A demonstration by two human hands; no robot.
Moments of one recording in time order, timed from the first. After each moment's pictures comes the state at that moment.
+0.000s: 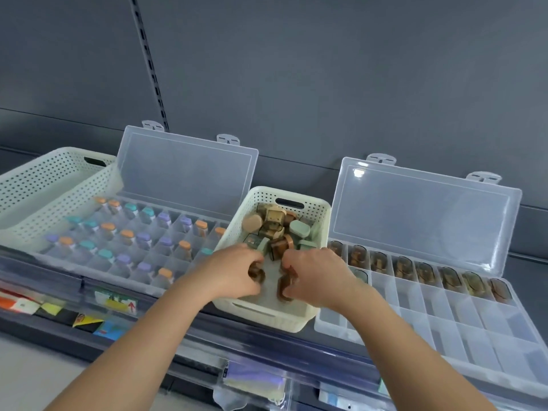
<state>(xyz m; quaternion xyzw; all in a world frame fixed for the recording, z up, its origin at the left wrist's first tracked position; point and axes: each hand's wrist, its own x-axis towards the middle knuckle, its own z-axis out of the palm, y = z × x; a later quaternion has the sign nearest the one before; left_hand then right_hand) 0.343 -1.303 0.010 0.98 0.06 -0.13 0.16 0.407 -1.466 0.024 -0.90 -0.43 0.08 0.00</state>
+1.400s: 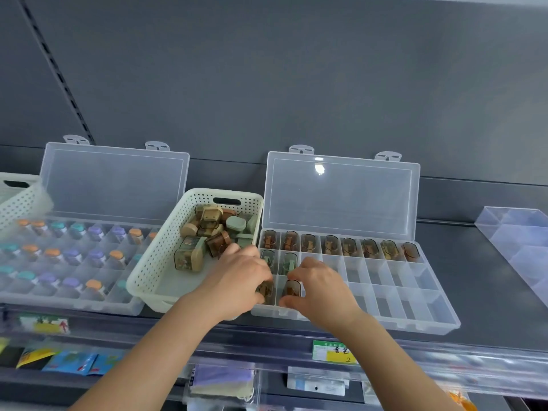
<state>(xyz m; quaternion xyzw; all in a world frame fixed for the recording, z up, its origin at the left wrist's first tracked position) 0.361 -1.415 -0.004 0.99 -0.16 0.01 0.02 0.392 -1.590 -0.009 -0.94 -0.29 0.04 0.18</state>
